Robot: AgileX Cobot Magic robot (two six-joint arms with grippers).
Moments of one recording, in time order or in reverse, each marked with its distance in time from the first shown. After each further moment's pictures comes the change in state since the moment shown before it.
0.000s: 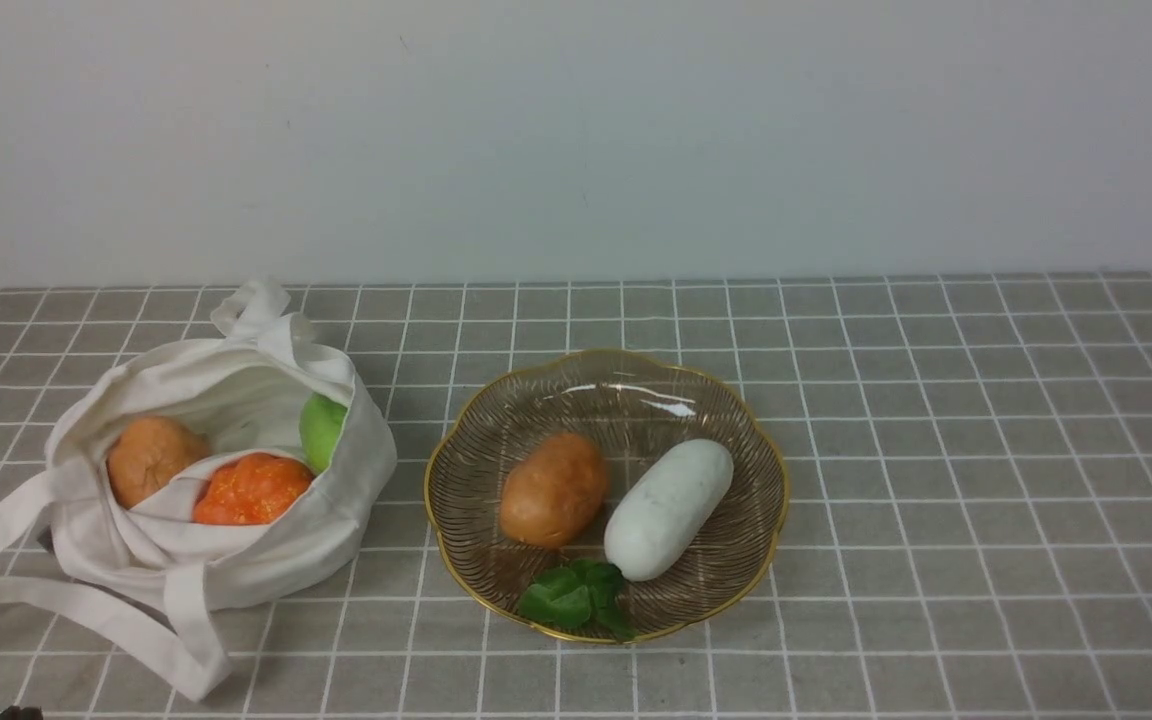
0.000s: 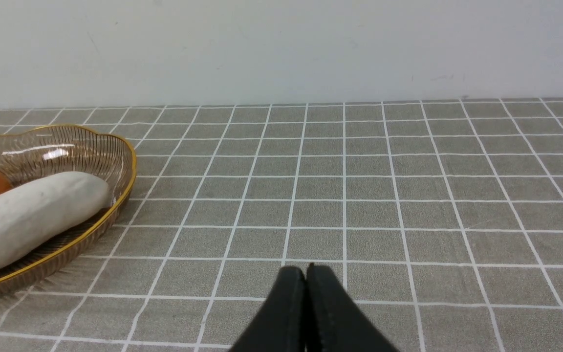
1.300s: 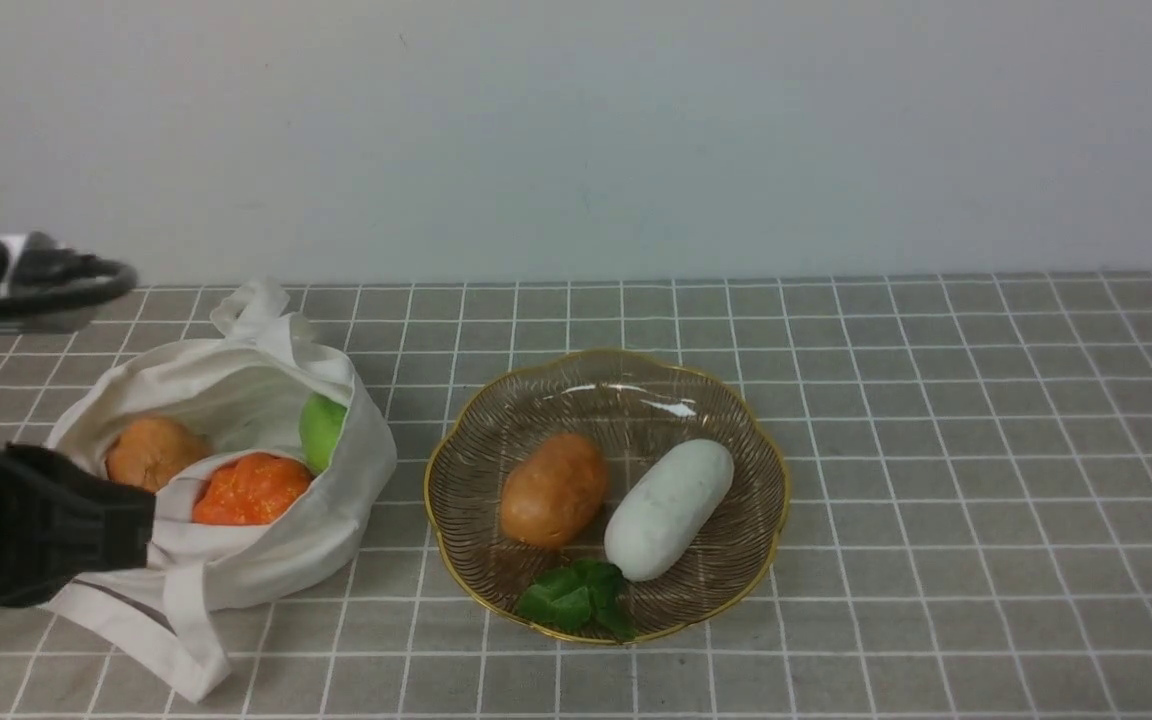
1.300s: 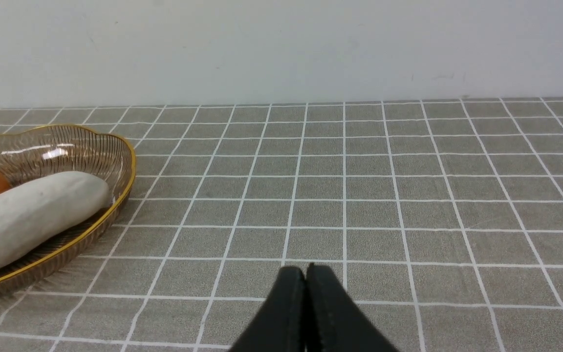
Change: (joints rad) right arm 0.000 0.000 0.000 0.000 0.000 0.000; left arm 0.000 0.953 -0.862 -0.221 0.560 0.174
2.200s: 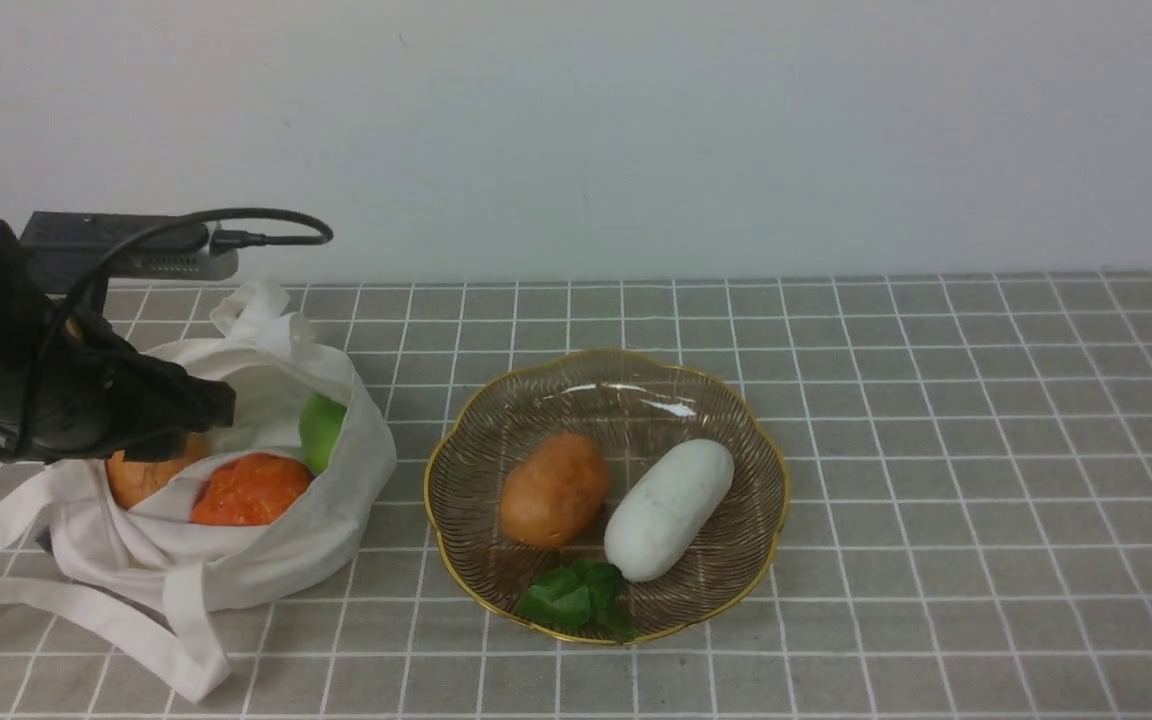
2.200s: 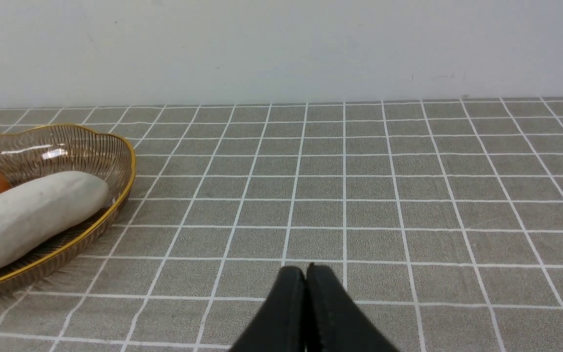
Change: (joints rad) right arm 0.000 0.000 0.000 0.000 0.000 0.000; left arm 0.046 0.606 -0.170 0.467 -0.263 -0.377
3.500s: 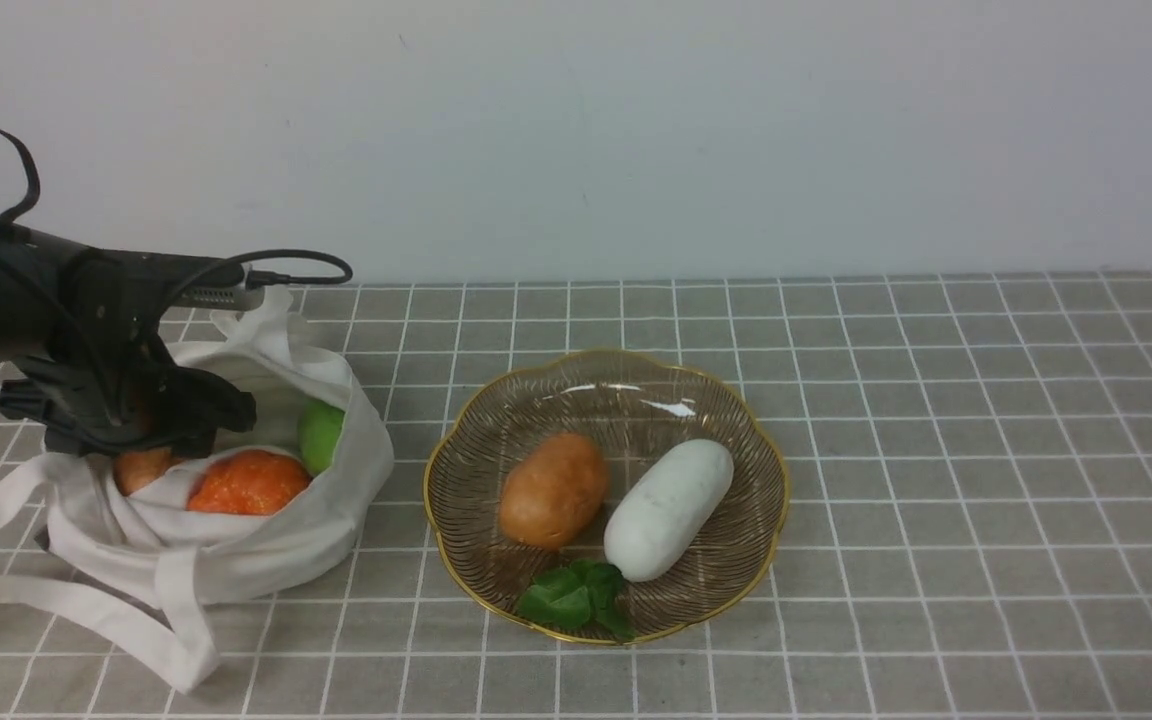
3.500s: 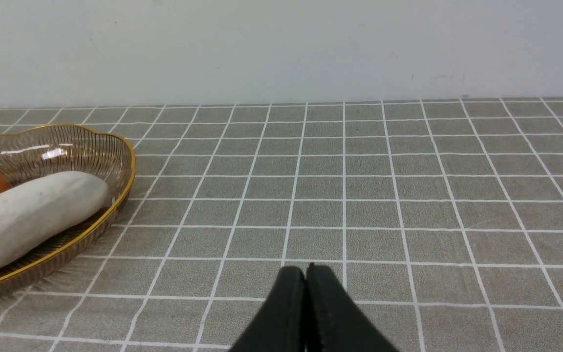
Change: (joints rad) right arm 0.000 0.000 0.000 0.000 0.000 0.000; left arm 0.037 0.316 -0.145 0.139 -0.085 -0.075
